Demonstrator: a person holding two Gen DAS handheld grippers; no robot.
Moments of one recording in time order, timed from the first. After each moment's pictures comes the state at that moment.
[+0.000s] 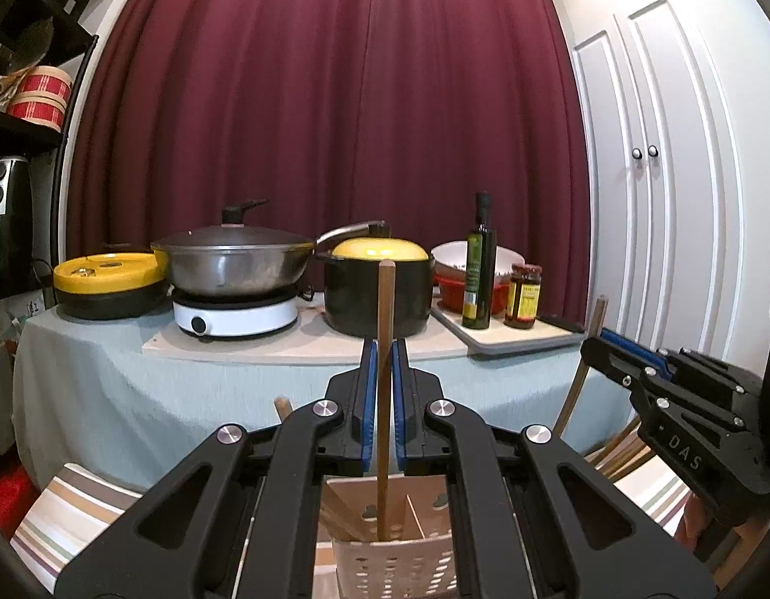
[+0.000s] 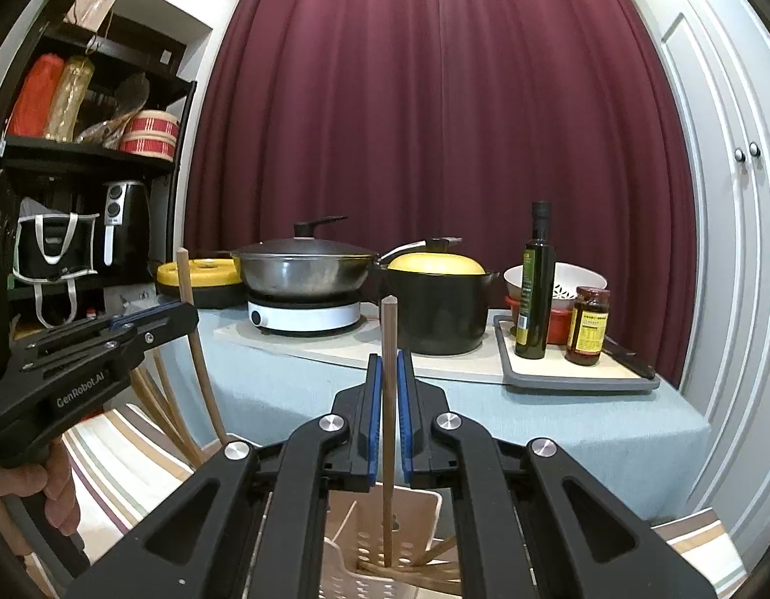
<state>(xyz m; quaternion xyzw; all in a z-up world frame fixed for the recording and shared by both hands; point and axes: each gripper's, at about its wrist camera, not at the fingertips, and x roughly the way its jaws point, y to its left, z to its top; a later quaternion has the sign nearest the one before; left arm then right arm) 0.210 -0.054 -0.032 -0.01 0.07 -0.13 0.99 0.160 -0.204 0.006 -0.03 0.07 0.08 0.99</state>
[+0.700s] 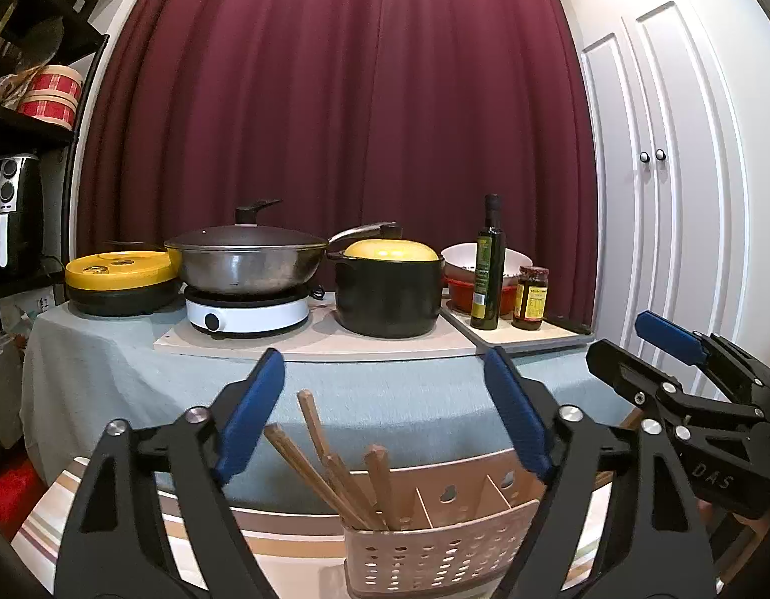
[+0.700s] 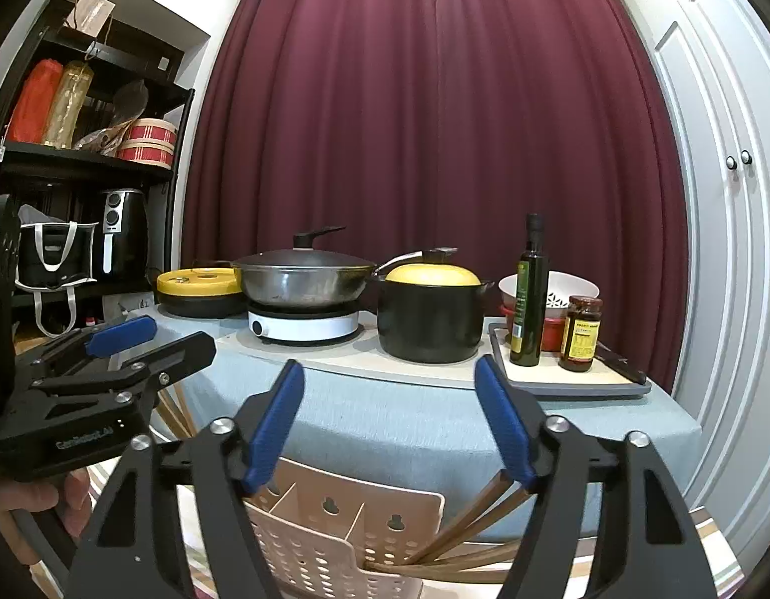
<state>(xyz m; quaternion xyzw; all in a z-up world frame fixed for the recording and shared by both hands) 0.203 -0.045 -0.027 -0.01 0.07 -0.11 0.99 0.149 -0.201 0.016 -0.02 0.06 0.07 1.00</state>
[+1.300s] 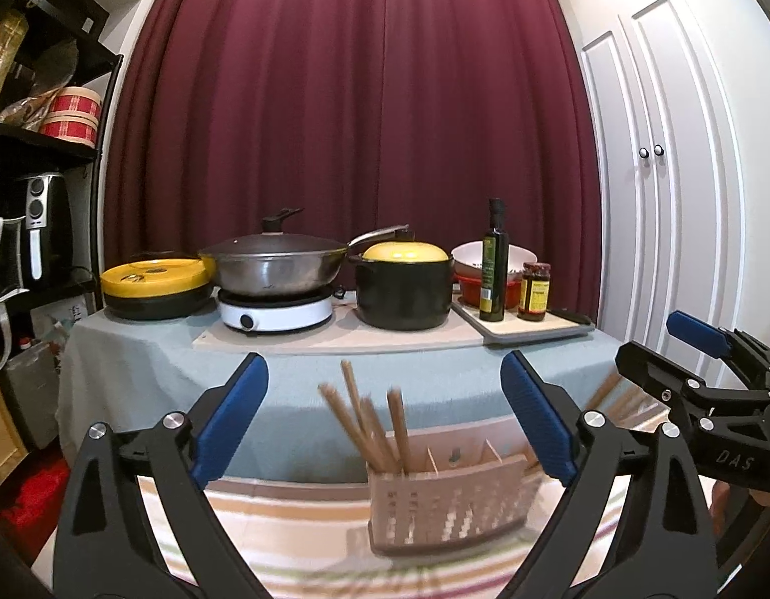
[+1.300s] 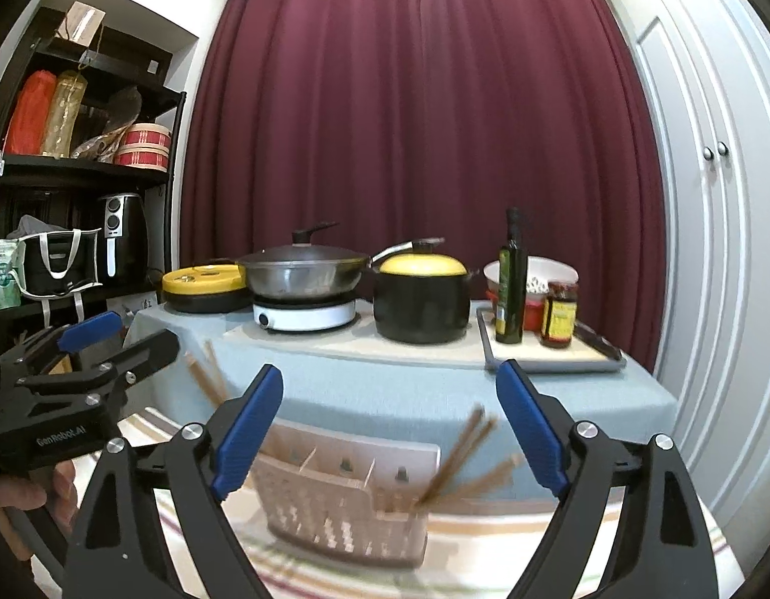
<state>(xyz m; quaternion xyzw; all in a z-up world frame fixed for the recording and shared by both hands) 0.132 -0.032 -0.016 0.01 0.07 -0.09 0.99 0.088 -0.200 0.023 -0.01 0.09 0.05 0.99</state>
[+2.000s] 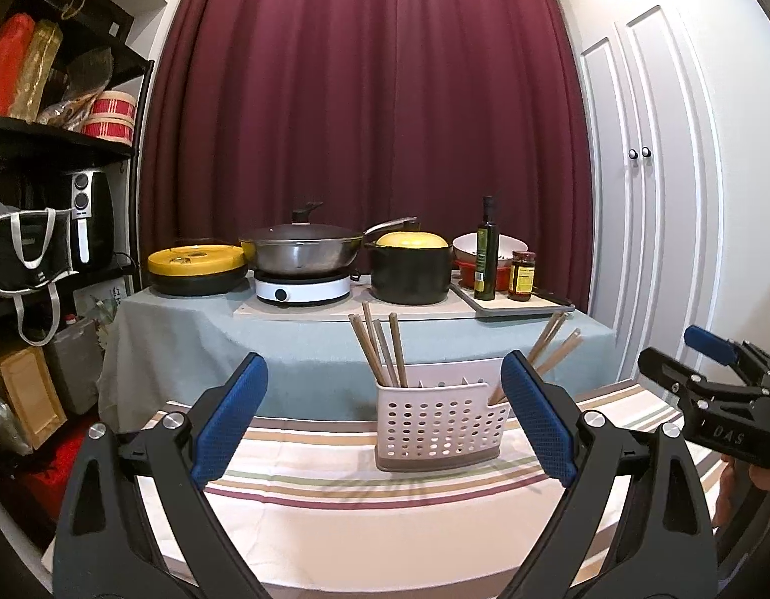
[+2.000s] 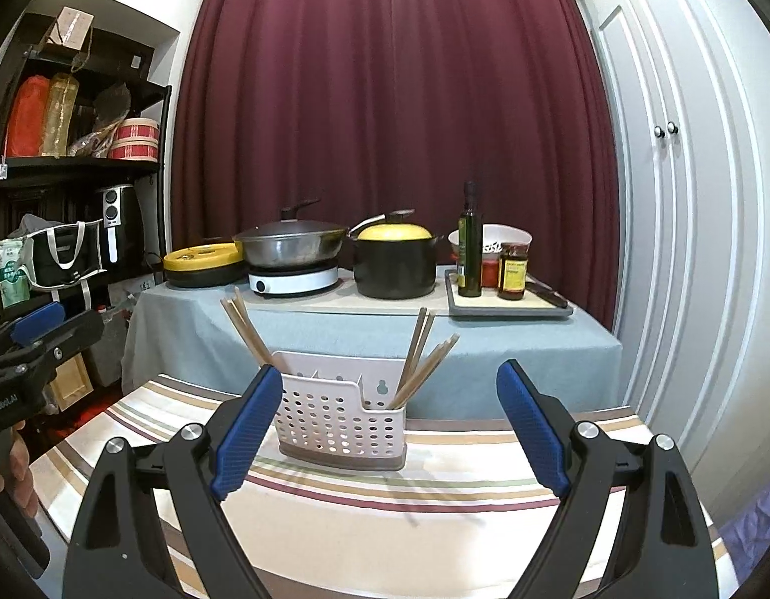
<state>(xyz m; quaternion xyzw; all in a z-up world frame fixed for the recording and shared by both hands) 0.002 -0.016 -0.007 0.00 0.09 -0.07 0.99 -0.011 -0.210 0.025 0.00 0.12 0.01 0.99</state>
